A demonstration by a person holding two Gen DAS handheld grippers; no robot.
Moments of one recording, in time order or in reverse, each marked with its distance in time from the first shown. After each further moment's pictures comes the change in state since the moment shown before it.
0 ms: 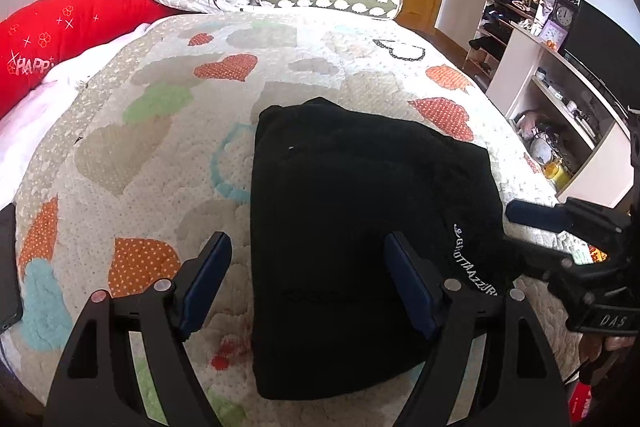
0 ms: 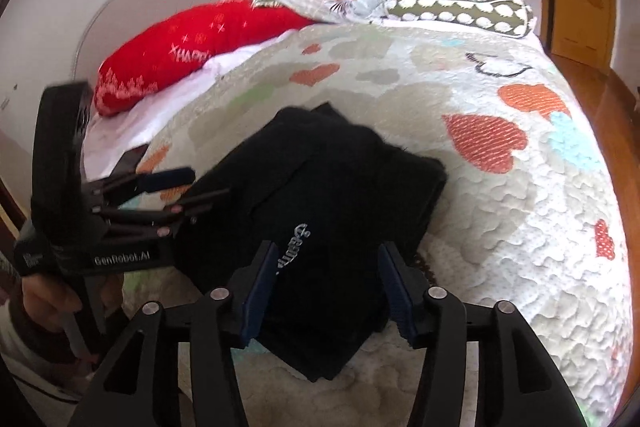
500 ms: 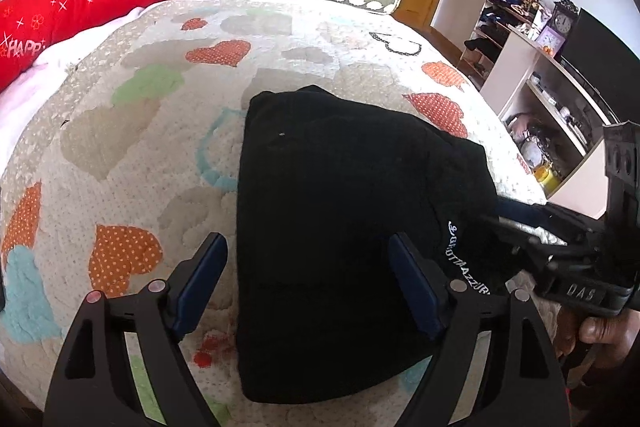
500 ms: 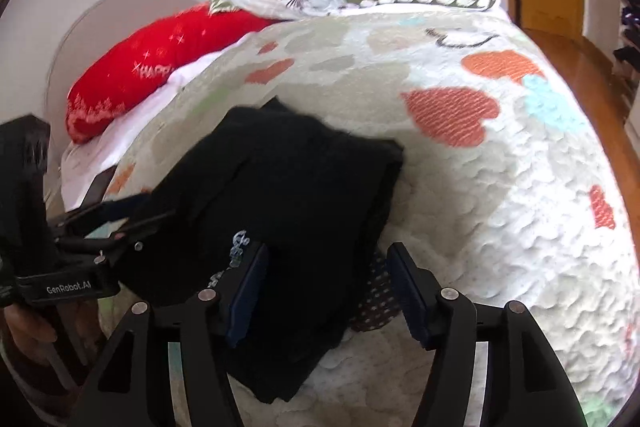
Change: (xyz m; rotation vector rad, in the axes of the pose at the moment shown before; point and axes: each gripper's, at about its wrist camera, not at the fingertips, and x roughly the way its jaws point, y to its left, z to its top) left arm 0.006 0.003 -0.001 -0.041 0.029 -0.045; right arm 0.019 -0.029 -0.001 0.117 0.004 -0.062
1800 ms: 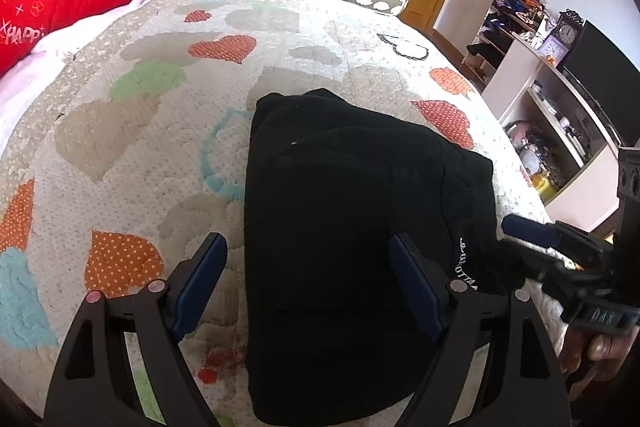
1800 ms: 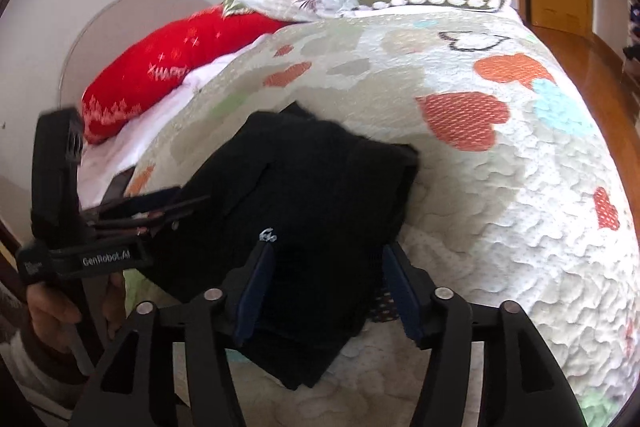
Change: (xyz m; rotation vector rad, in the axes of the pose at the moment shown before) left arm 0.007 0.011 0.008 -0.038 0.026 -0.042; right arm -0.011 0.000 0.001 0.020 0.011 0.067
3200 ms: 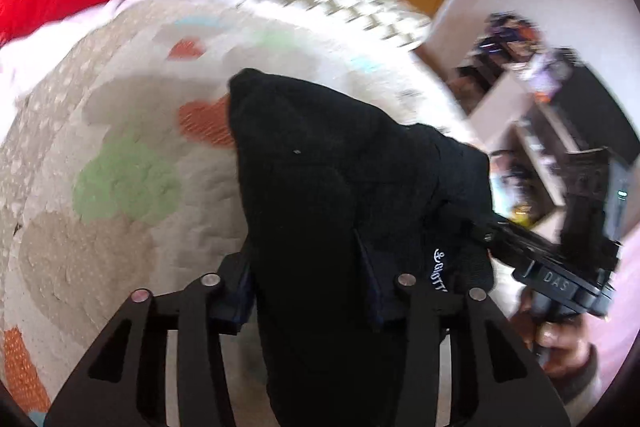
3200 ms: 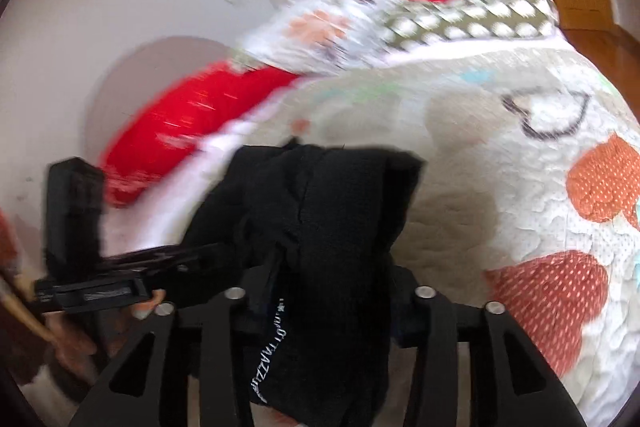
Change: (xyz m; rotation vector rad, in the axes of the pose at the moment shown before) left arm 0.064 0.065 0.114 -0.077 0.055 -0.065; right arm 0.102 -0.015 0.132 0.051 -0.081 0.106
